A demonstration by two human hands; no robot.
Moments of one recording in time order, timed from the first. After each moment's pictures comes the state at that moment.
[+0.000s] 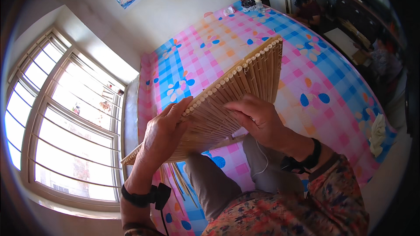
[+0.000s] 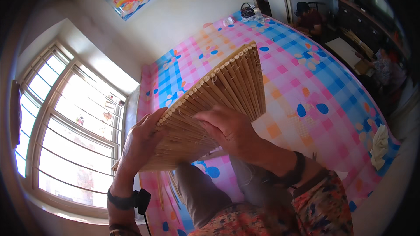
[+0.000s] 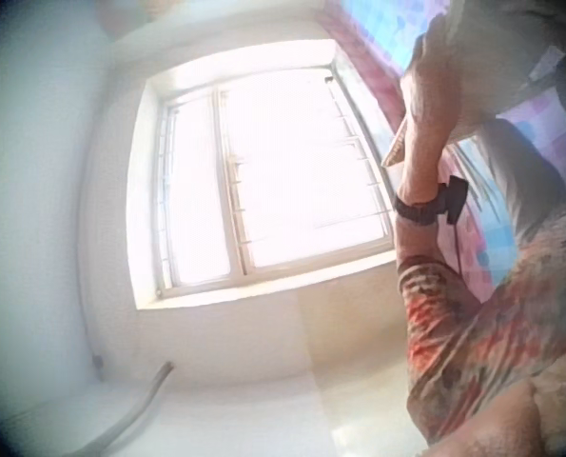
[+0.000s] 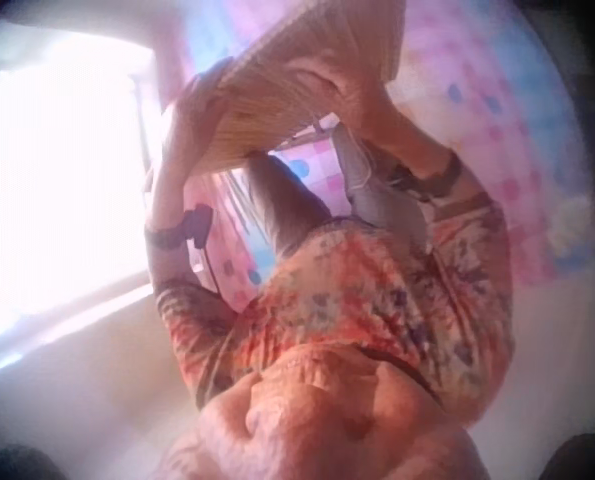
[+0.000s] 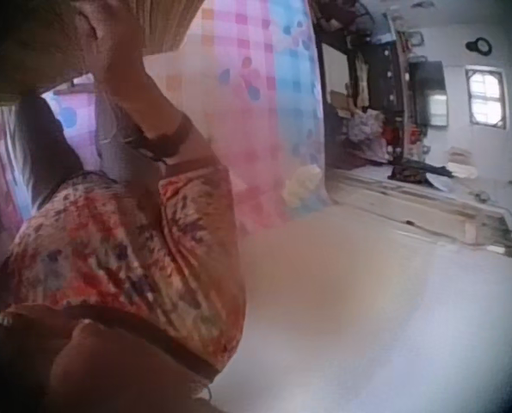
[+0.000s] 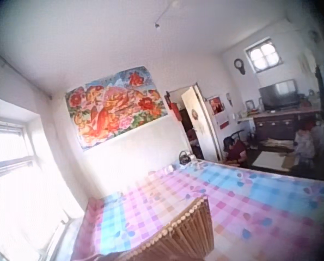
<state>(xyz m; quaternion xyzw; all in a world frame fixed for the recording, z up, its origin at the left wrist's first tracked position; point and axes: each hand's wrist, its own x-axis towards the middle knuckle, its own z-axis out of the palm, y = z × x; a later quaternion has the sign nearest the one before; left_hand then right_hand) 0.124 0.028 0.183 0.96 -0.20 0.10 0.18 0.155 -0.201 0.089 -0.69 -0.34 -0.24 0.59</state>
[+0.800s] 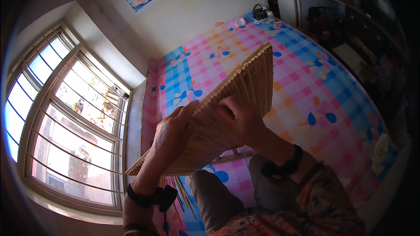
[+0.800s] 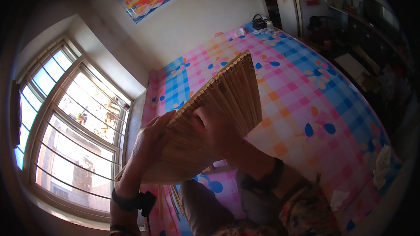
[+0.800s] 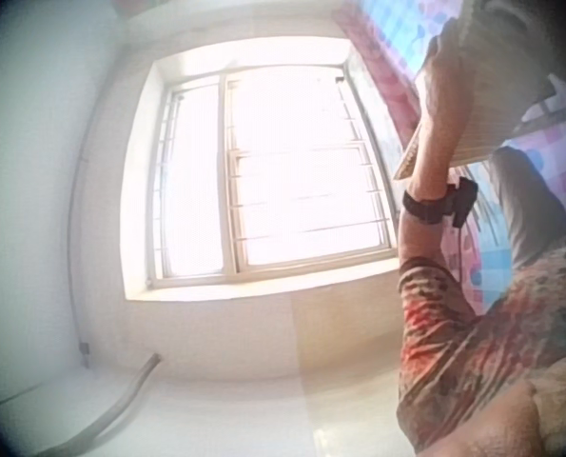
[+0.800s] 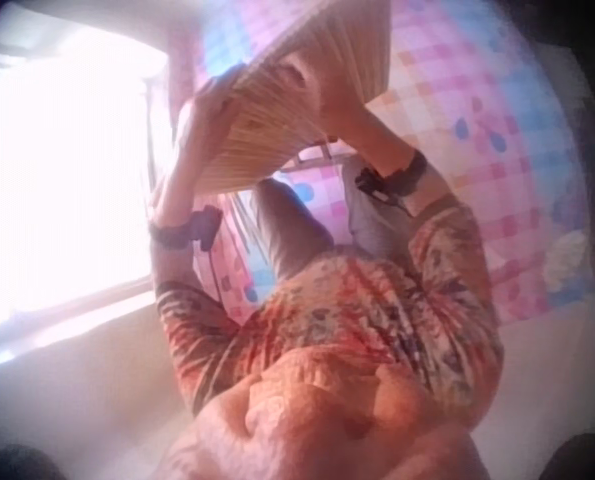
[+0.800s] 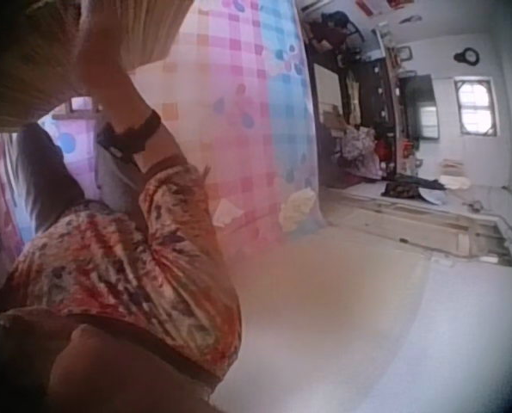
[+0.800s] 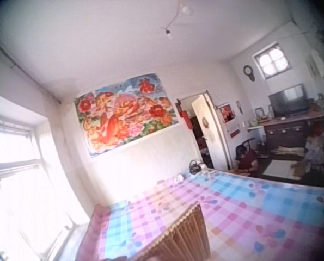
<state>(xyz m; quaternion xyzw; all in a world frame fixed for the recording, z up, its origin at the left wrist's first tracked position) 0.166 0.046 0.181 0.96 -0.19 0.11 0.17 0.223 -0.133 0.084 -0.70 -0.30 -0.32 0.57</state>
